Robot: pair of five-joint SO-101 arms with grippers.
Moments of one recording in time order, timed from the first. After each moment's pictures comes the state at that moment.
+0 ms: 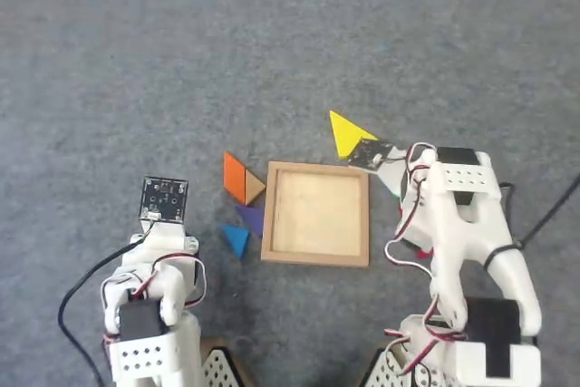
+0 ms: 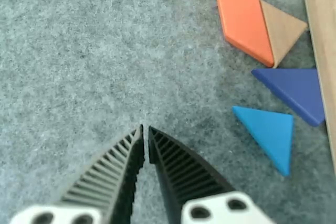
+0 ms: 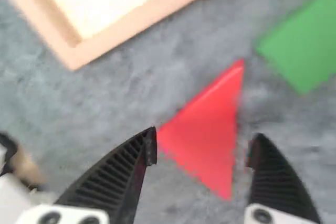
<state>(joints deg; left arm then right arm) -14.9 -103.2 97.0 72.0 -7.8 -1.5 -10.7 39.8 72.8 58.8</state>
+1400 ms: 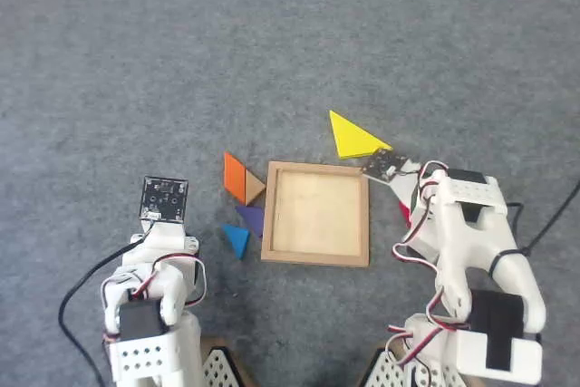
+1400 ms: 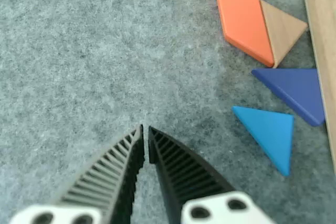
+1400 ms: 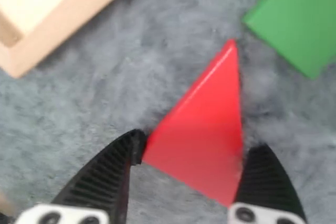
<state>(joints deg) -14.9 -103.2 97.0 72.0 -7.8 3.8 -7.2 50.5 59.3 58.2</state>
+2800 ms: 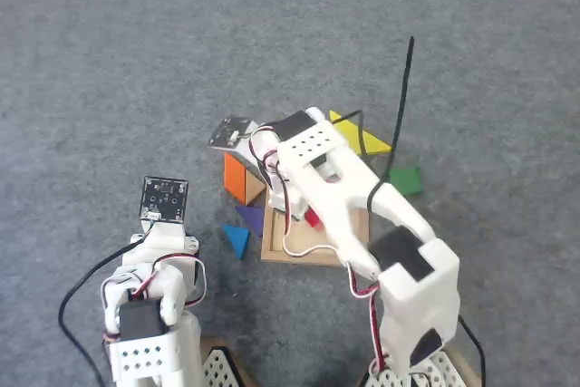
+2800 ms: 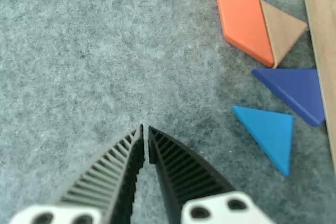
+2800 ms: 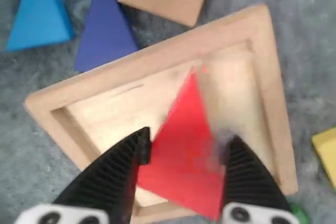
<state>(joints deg) -14.9 -103.2 97.0 72.0 -7.8 -38.2 20.7 -0.1 79.1 31.3</state>
